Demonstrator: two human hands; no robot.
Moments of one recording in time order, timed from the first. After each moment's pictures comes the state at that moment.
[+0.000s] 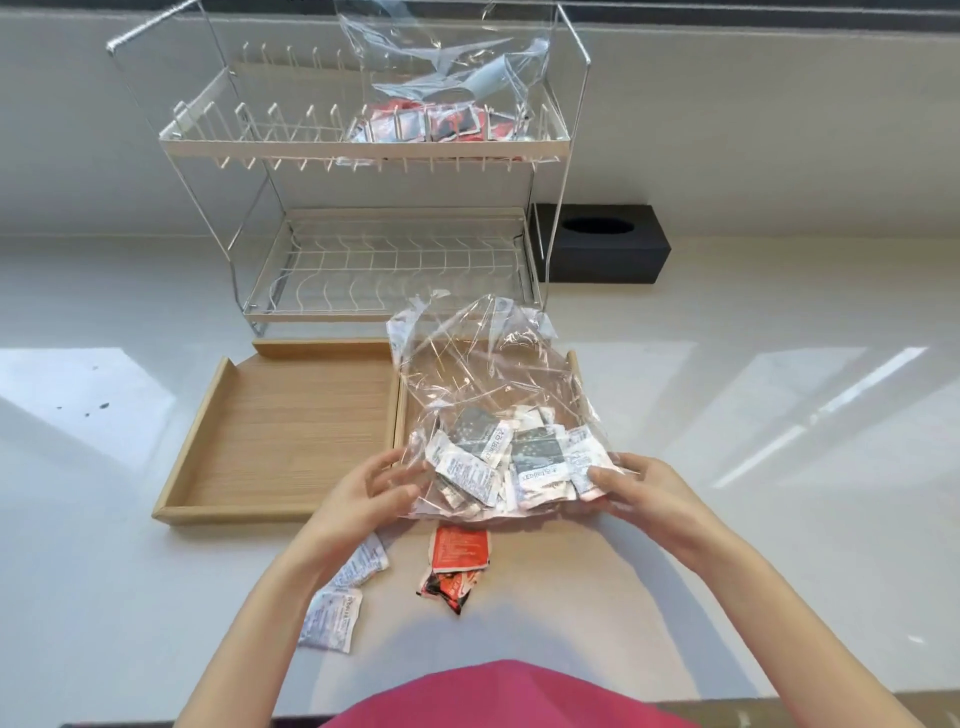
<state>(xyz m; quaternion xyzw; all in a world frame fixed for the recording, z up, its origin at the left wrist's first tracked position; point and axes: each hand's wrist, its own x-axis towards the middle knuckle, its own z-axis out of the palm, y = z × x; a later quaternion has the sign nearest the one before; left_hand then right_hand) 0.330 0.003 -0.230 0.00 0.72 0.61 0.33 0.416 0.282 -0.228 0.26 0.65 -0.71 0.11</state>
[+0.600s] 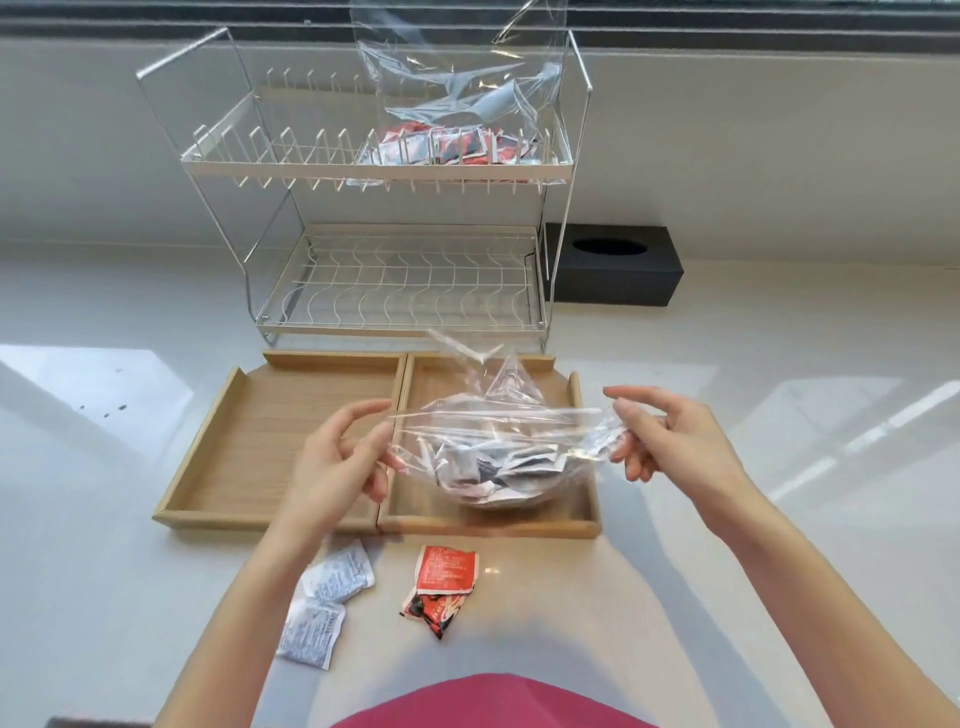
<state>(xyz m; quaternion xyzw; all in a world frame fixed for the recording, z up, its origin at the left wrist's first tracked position) 0.324 0.026 -0.174 0.03 0.78 0.62 0.10 0.385 0.299 -0.153 0.18 0.76 -0.62 -0.03</state>
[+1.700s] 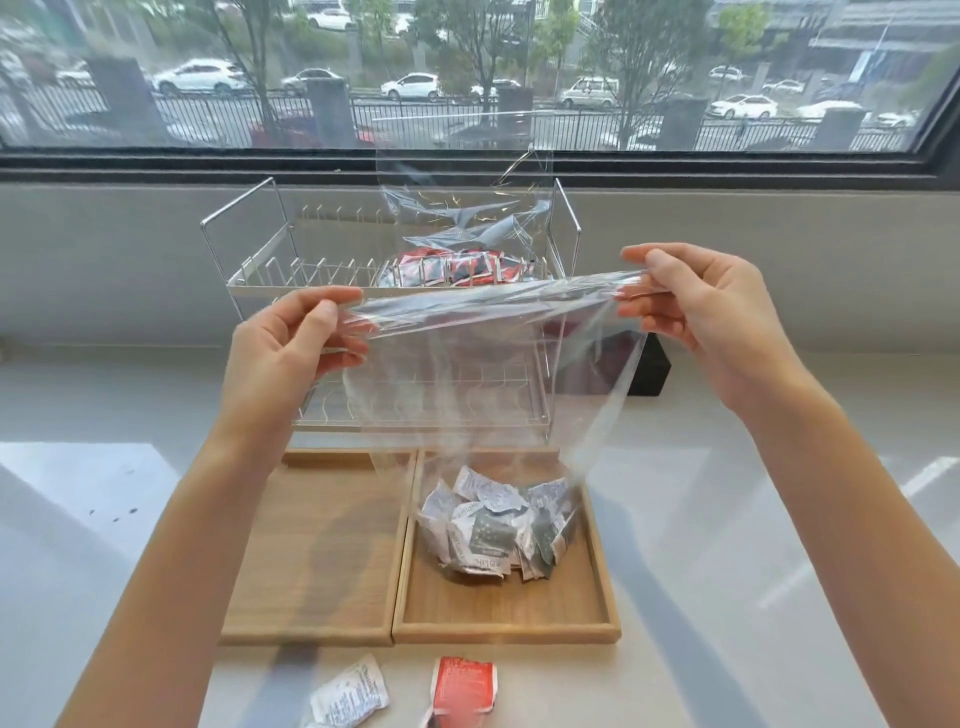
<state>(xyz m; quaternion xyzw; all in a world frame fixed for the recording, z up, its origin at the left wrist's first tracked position) 0.255 0.022 -0.030 0.15 0.70 0.69 -0.09 0.316 0.295 -0.001 0.03 0.73 -0.65 -0.23</state>
